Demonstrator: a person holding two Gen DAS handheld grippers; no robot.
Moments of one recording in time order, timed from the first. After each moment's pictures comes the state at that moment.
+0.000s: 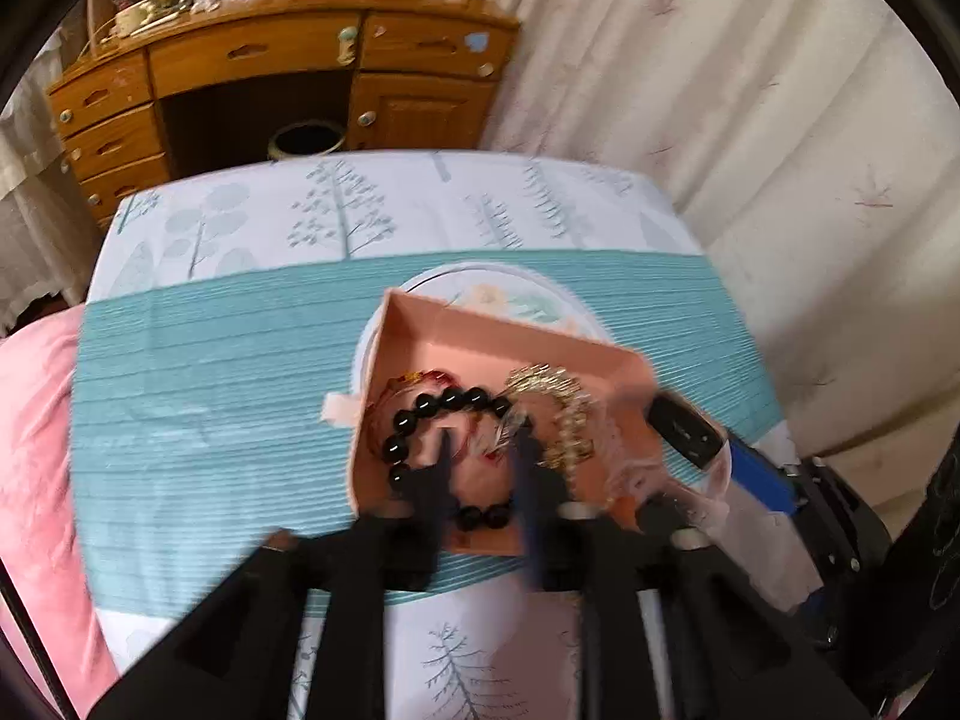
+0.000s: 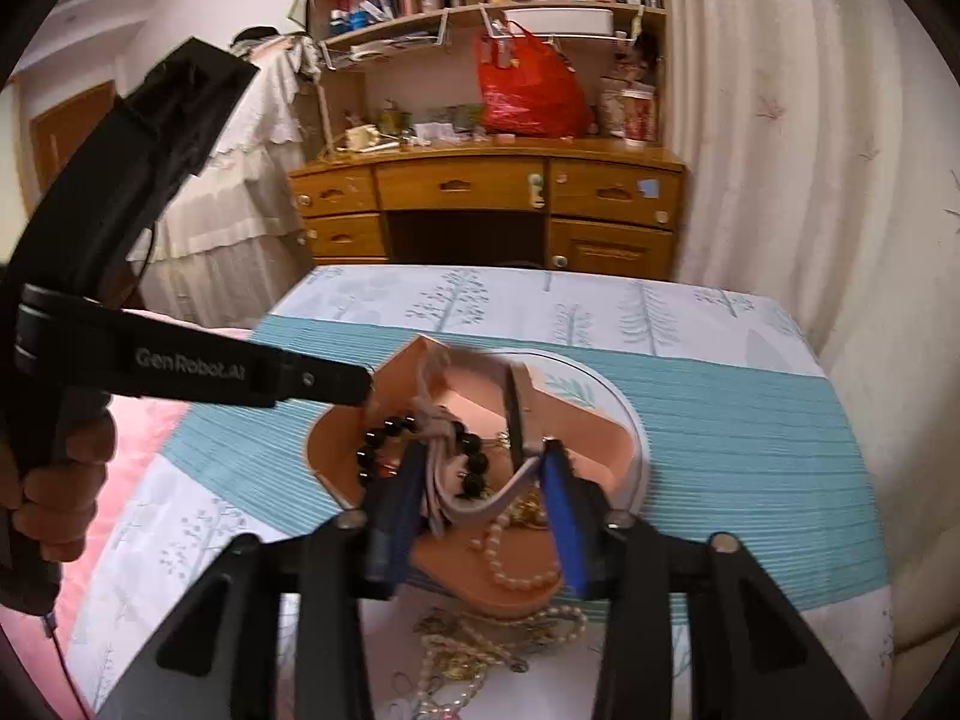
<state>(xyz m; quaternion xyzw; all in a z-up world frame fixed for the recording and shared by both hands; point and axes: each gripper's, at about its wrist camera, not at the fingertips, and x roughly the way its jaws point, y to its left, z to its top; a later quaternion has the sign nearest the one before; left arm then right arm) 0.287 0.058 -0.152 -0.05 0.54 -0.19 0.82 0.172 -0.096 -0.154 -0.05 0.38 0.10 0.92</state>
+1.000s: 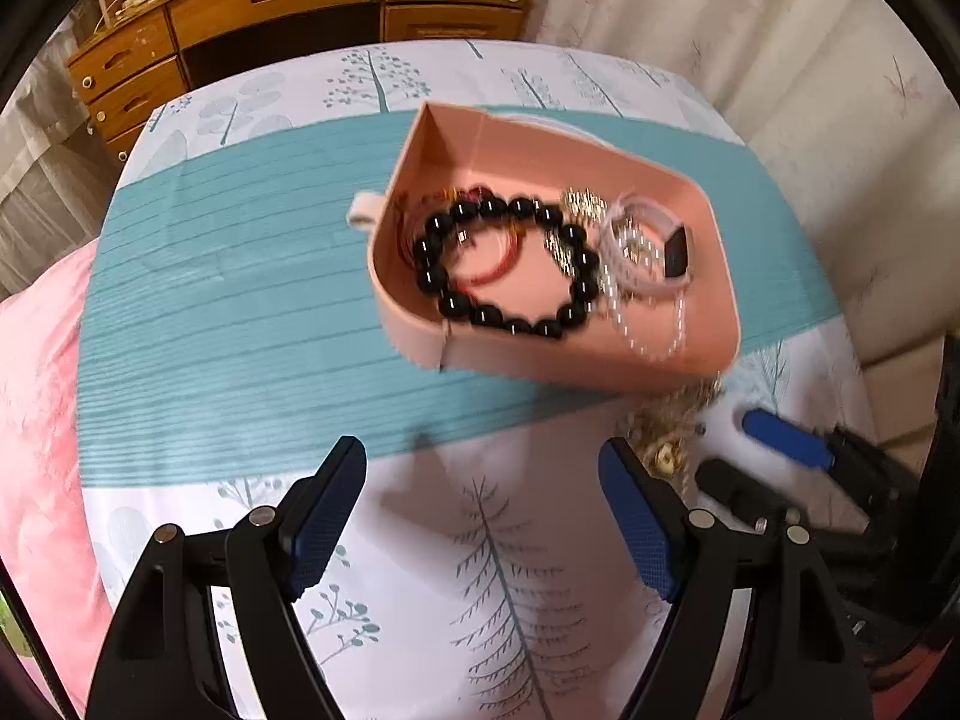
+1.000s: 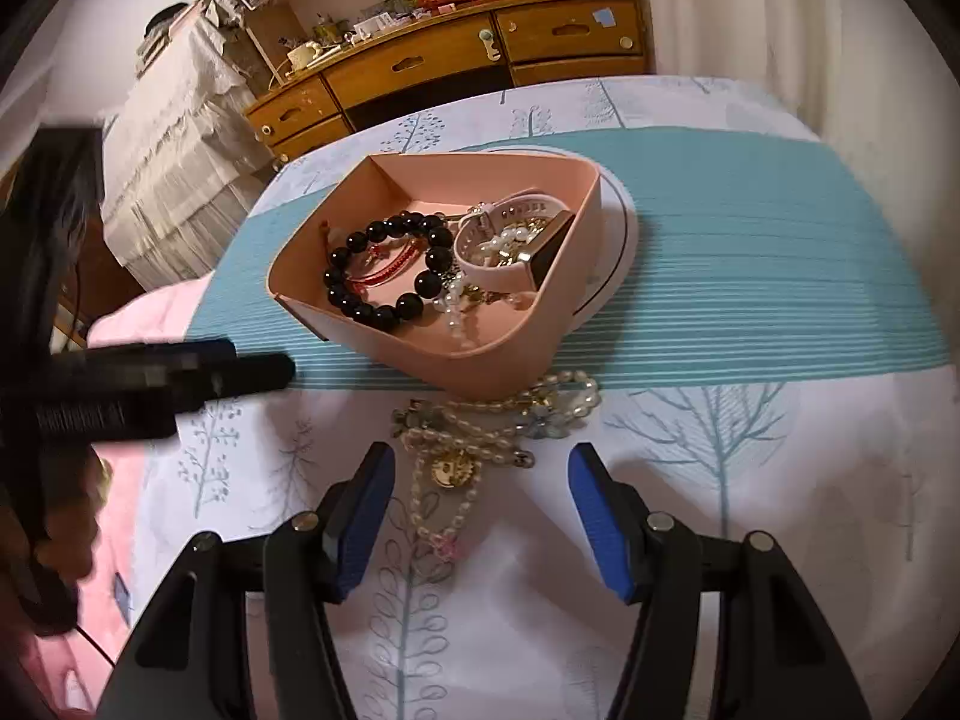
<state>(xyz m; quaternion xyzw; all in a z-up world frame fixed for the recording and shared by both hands) 0.220 0.060 -0.202 0.00 0.58 -0.16 0.80 0.138 -0.135 -0.210 0.08 0.52 0.11 0.85</state>
